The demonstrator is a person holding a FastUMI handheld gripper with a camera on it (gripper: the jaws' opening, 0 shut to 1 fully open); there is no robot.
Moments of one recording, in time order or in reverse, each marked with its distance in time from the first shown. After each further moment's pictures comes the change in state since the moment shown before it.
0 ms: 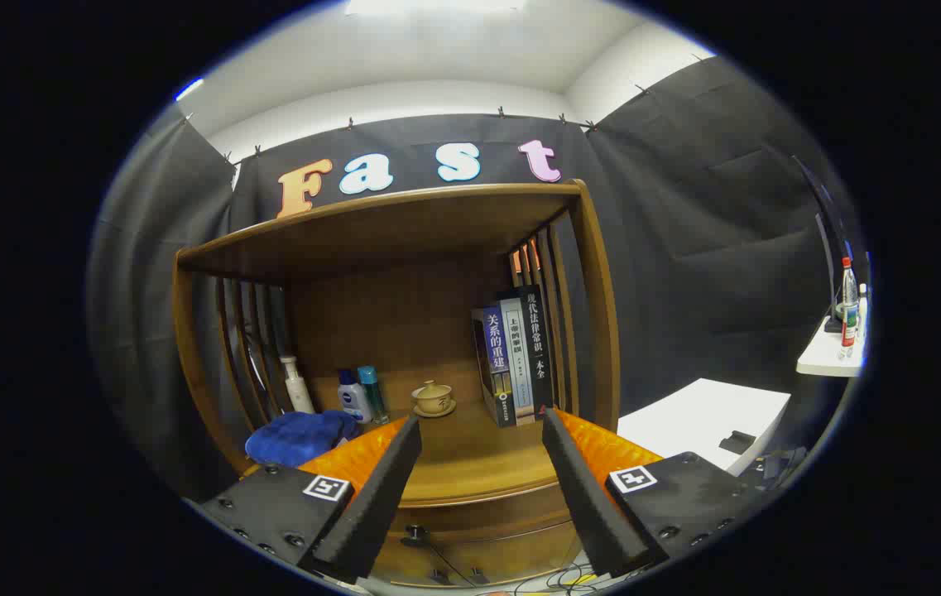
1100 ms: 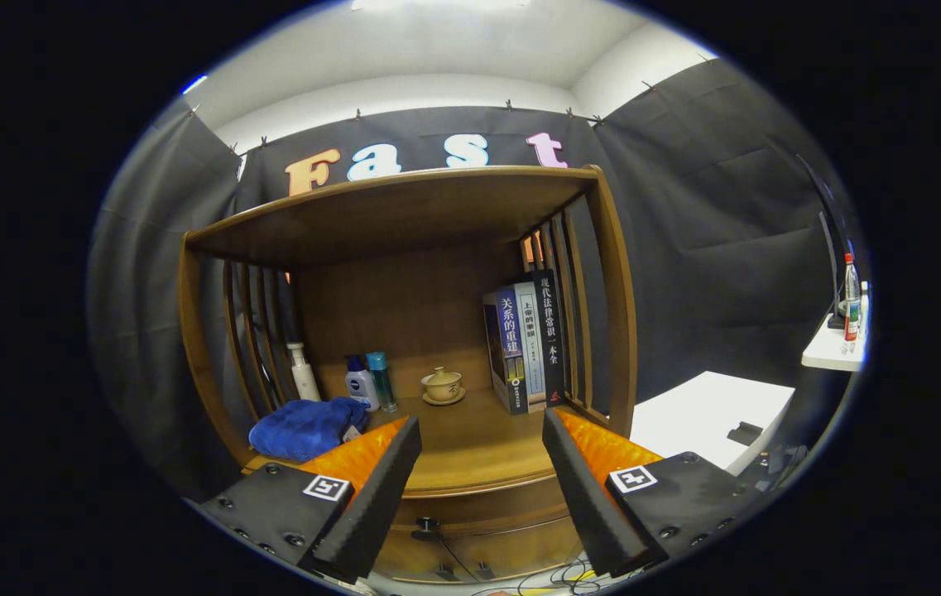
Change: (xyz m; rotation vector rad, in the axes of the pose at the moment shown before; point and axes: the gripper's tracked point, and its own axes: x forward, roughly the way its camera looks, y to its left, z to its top) arm 0.000 0.020 -0.019 -0.015 0.020 0.011
